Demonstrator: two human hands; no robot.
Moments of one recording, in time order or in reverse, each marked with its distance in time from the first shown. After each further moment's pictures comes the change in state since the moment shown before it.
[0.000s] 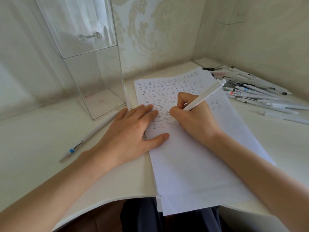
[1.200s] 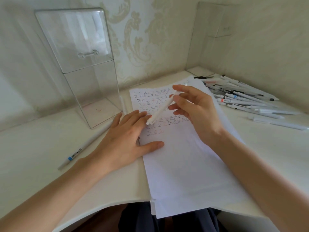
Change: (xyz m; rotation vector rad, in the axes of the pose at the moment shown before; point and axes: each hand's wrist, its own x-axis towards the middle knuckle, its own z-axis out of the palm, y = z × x) left_hand 0.000 -0.005 0.000 -0.061 0.089 0.066; right_hand 0.010 -0.002 -0.021 0.485 0.052 0.021
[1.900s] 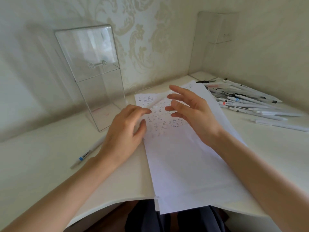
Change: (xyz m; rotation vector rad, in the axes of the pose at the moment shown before) left_hand 0.005 -0.004 -0.003 -0.203 0.466 0.064; right_hand 0.000 0.000 0.001 0.001 -0.178 -0.036
